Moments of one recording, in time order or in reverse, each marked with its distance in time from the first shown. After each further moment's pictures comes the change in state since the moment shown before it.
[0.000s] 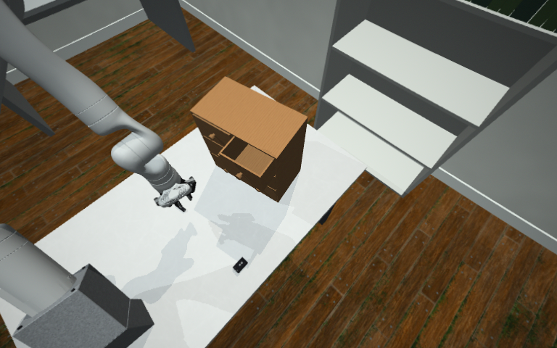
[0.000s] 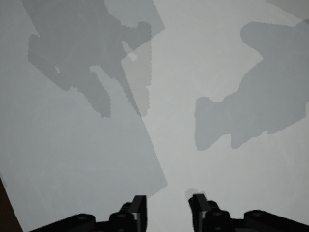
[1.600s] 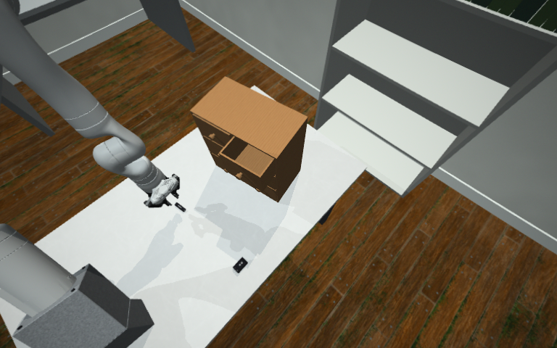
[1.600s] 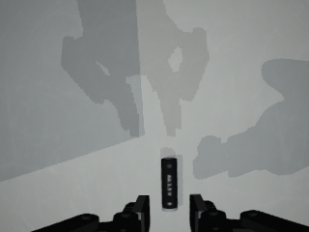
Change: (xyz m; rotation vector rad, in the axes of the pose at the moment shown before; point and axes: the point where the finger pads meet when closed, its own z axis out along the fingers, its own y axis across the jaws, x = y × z) arm -0.047 0.035 0.032 0.014 0.008 -0.299
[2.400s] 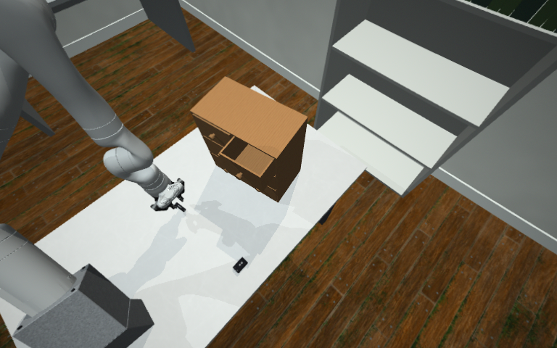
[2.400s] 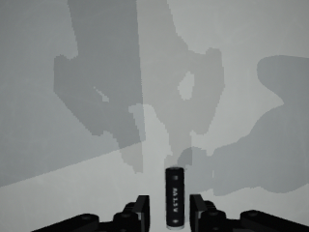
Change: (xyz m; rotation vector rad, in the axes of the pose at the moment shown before) arm 0.003 -0.004 0.036 0.009 0.004 0.003
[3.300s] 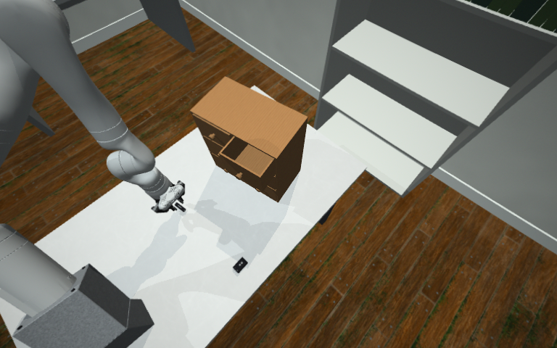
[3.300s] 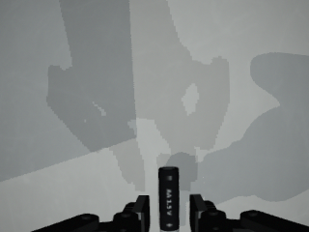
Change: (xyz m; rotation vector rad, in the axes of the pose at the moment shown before) arm -0.003 0.004 0.015 -0.010 -0.005 -0.003
